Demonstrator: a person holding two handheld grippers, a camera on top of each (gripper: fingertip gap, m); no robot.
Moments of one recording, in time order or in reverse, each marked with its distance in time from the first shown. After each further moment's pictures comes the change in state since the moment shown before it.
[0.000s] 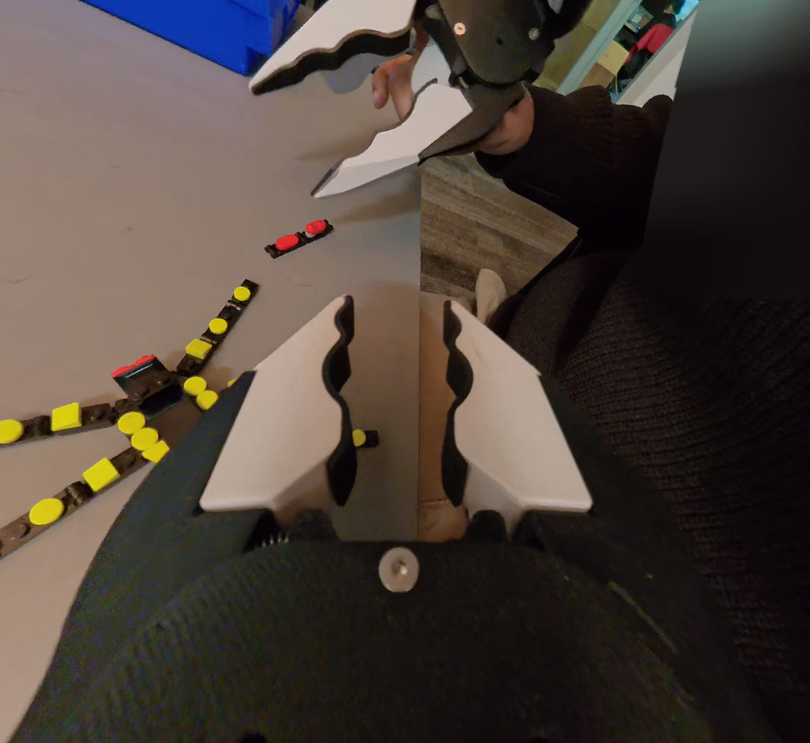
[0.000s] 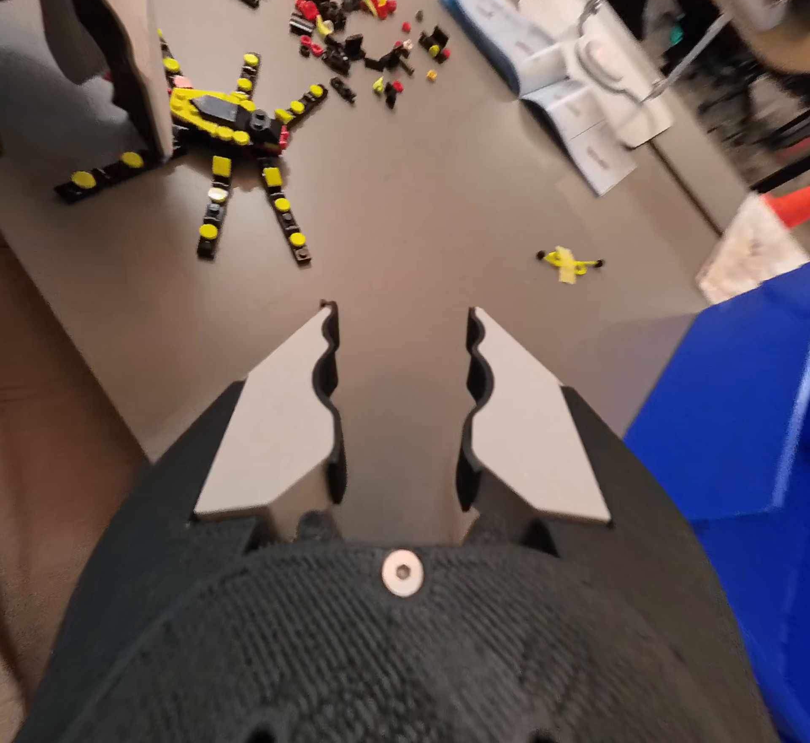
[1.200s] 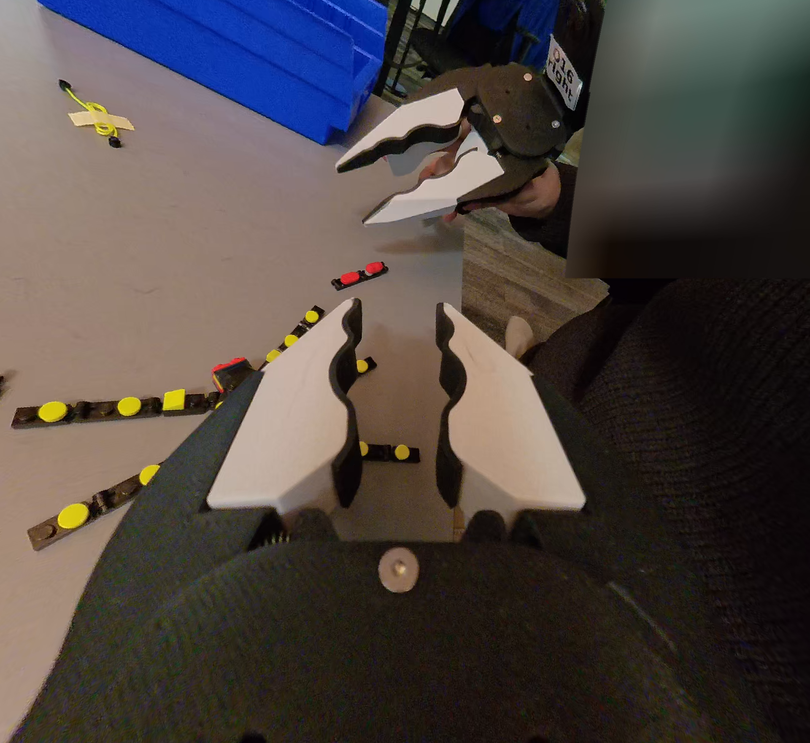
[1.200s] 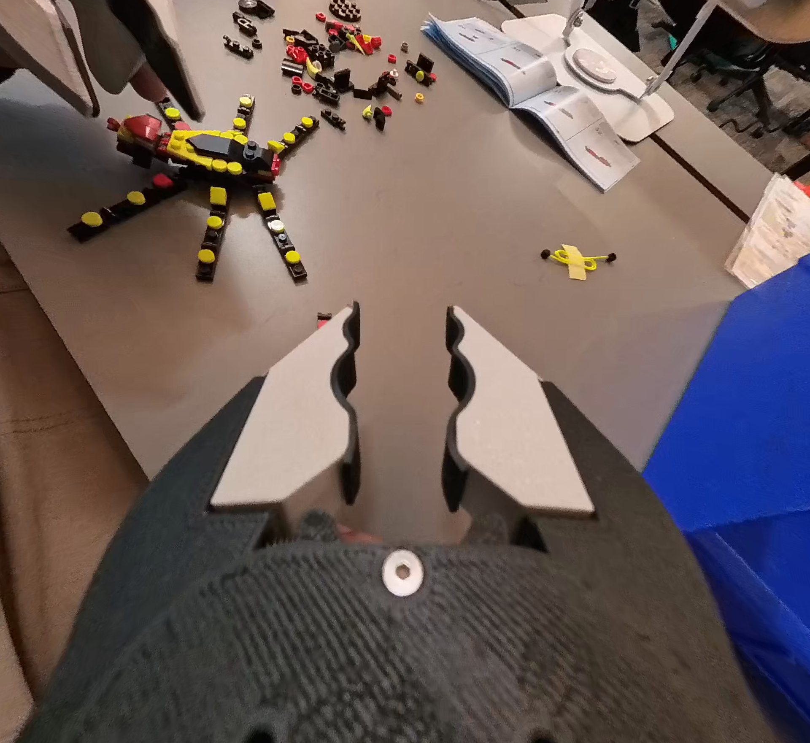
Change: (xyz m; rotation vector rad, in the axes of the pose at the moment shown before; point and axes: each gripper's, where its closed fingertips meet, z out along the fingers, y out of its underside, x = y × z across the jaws) left arm -0.026 -0.021 -0.019 0.144 -0.098 -0.031; right arm 0.004 0.002 0.004 0.077 -0.029 0.115
